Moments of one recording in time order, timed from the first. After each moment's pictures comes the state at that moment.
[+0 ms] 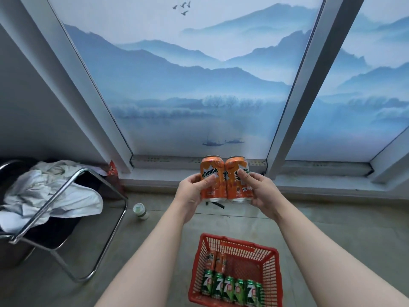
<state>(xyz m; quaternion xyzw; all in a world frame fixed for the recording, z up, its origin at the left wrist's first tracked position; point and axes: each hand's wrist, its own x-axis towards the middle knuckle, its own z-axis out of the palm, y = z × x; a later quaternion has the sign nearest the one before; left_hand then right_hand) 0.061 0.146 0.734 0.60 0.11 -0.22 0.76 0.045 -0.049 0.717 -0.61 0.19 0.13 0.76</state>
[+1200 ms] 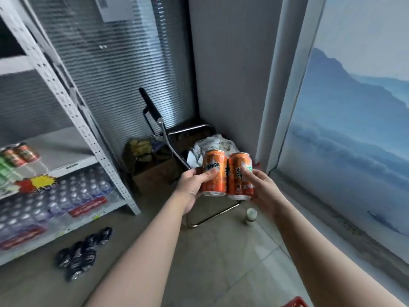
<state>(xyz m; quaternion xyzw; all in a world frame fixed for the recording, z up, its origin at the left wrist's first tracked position) -0.072 0.482 0.798 0.53 0.34 0.18 0.76 0.055 0.335 0.781 -0.56 -0.16 0.42 0.70</state>
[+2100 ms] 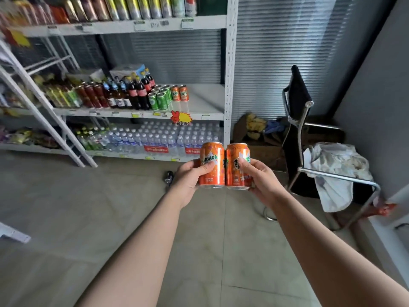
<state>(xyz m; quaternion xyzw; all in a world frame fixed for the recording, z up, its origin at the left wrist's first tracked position) -0.384 0.513 0.789 0.39 0.49 0.43 0.65 -0.184 0.490 0.775 -0.46 -0.37 0.62 0.52</state>
